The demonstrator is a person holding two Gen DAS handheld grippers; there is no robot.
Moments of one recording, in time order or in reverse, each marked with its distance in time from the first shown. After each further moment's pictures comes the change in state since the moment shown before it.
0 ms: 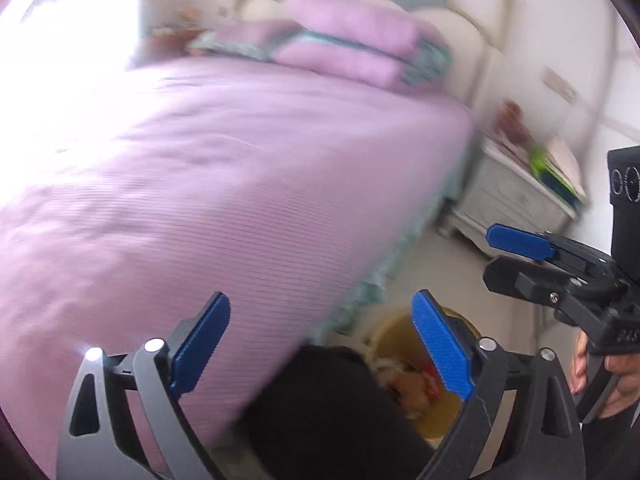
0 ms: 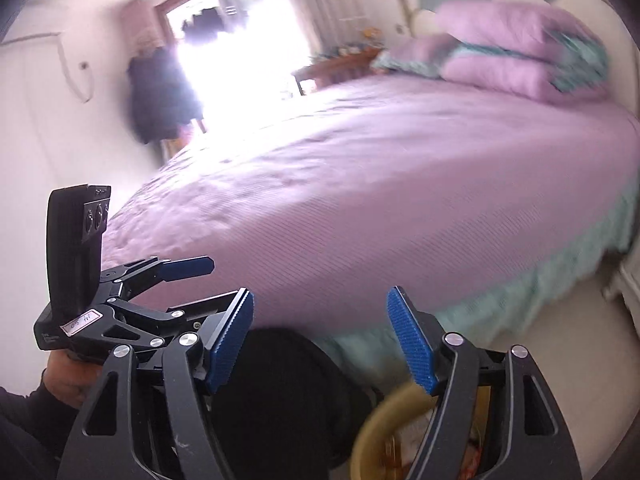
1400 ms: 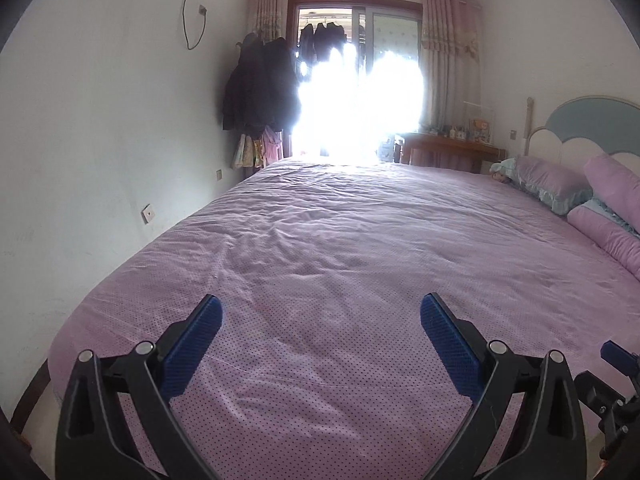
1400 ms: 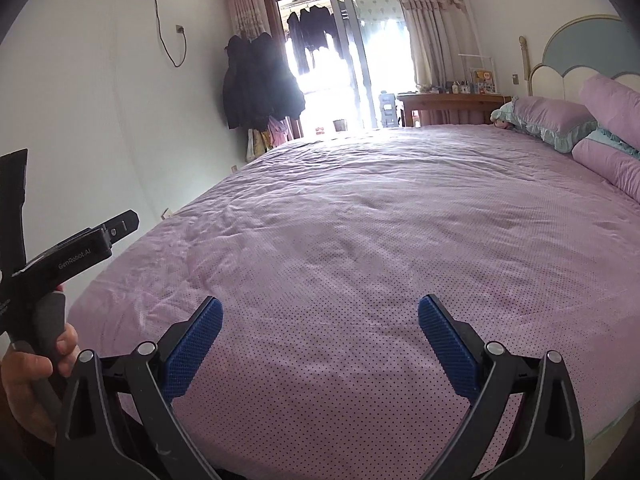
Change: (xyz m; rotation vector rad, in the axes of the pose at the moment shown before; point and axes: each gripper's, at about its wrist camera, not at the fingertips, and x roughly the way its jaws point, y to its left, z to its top) left arm -0.208 0.207 -0.004 -0.457 -0.376 0.892; right arm 0.119 0.177 0.083 -0.204 -0.044 0.187
